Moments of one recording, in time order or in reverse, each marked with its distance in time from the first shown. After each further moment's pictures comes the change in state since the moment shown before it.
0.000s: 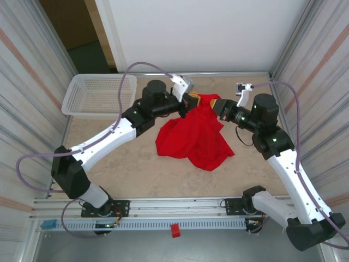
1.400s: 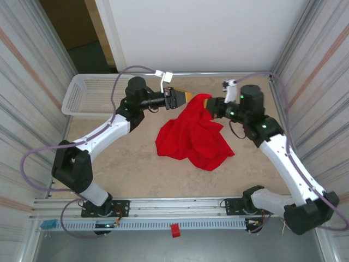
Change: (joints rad) left arm 0.211 0.010 -0.166 0.299 0.364 -0.537; right arm -0.012 0.096 0.106 -0.085 0.017 -0.266
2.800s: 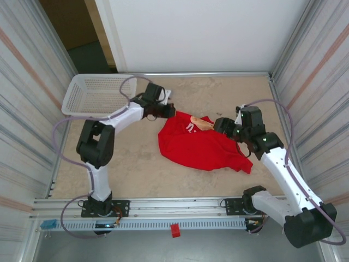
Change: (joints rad) left arm 0.050 0.347 0.279 -0.710 -0.375 0.373; right arm -0.023 -0.051 -0.260 -0.168 0.187 0.239
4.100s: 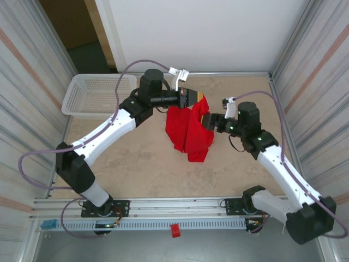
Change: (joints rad) left arm -0.216 -0.293 0.033 0.269 0.251 -0.307; right arm 0.069 0.065 -0.032 0.314 -0.213 -0.169
